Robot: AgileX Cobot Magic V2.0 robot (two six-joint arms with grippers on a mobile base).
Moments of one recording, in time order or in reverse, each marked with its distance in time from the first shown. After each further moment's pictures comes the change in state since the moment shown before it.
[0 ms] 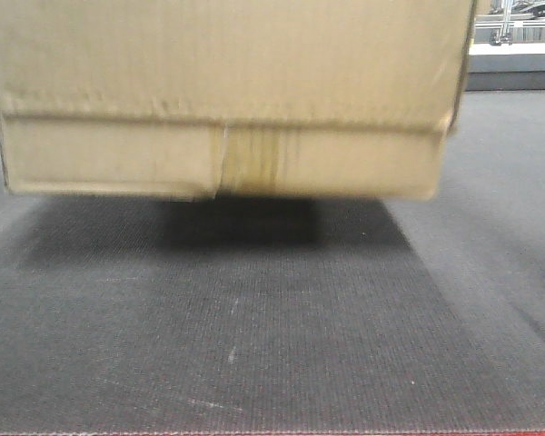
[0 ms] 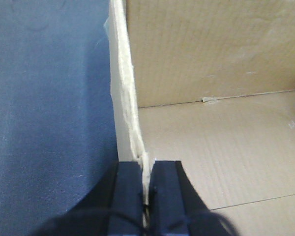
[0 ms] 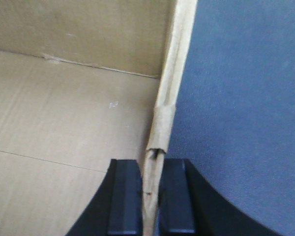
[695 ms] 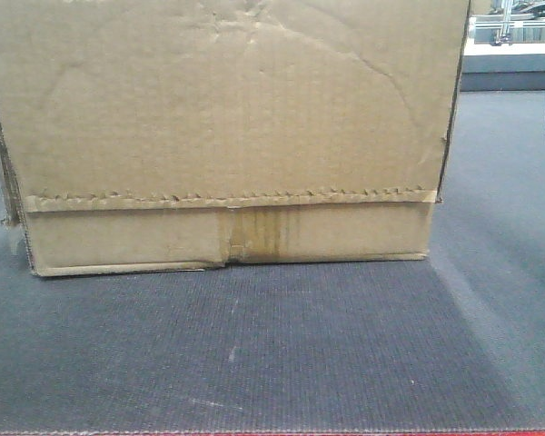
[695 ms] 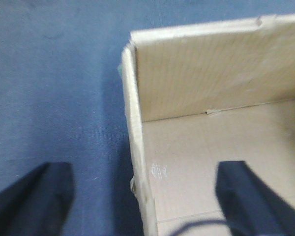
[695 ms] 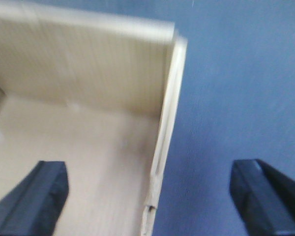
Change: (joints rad) left arm 0.000 -0.035 -0.074 0.037 0.084 0.003; right arm 0.000 -0.042 -0.135 -0.011 0.028 -0.007
